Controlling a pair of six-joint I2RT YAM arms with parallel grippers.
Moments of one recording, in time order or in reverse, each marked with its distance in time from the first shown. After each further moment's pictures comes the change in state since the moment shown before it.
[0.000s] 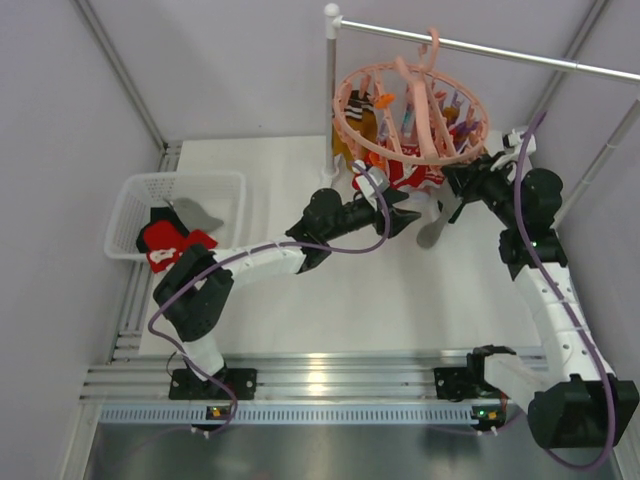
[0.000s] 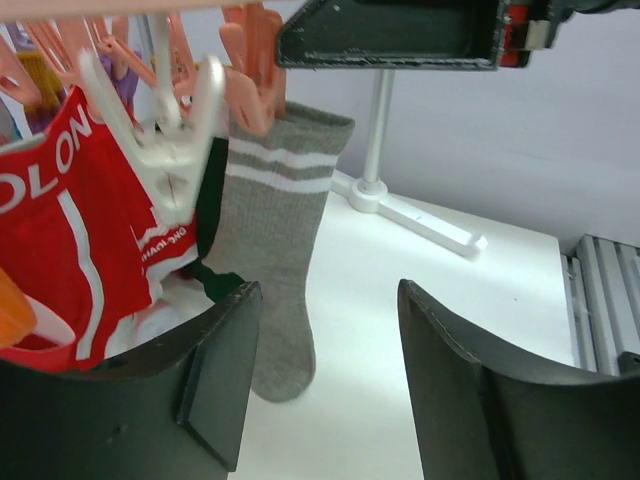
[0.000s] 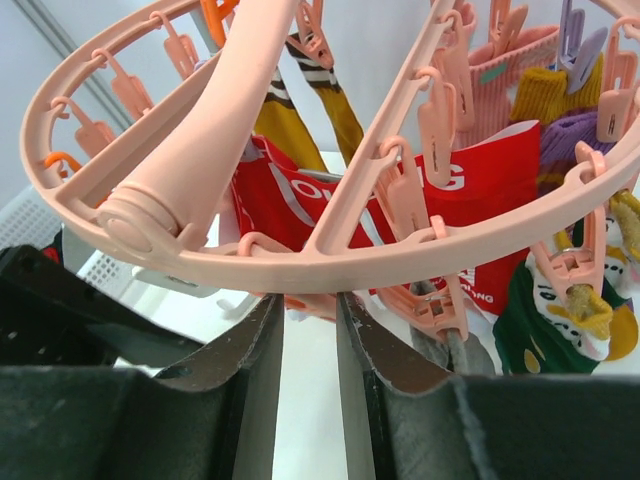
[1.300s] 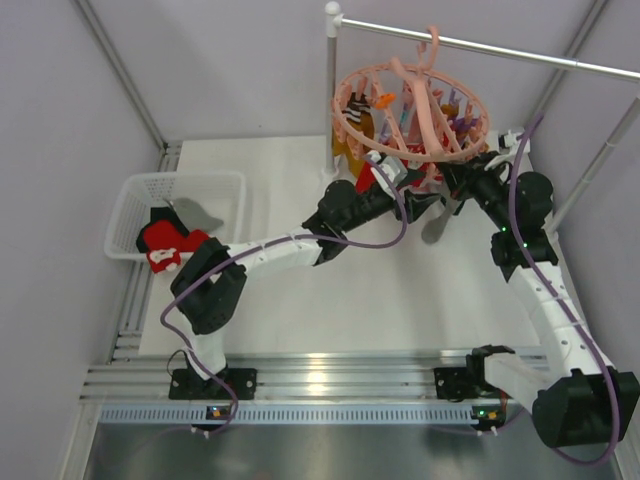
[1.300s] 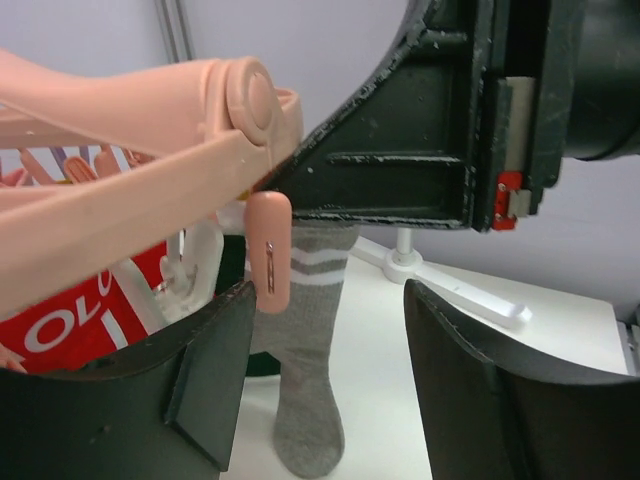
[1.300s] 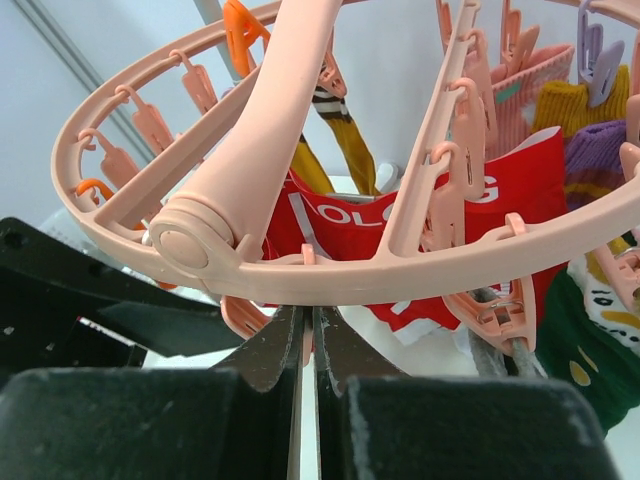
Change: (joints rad) left arm -0.046 0.068 0.145 0.032 -0.090 0.073; right arm 0.066 0.016 -0.048 0.135 0.064 0.065
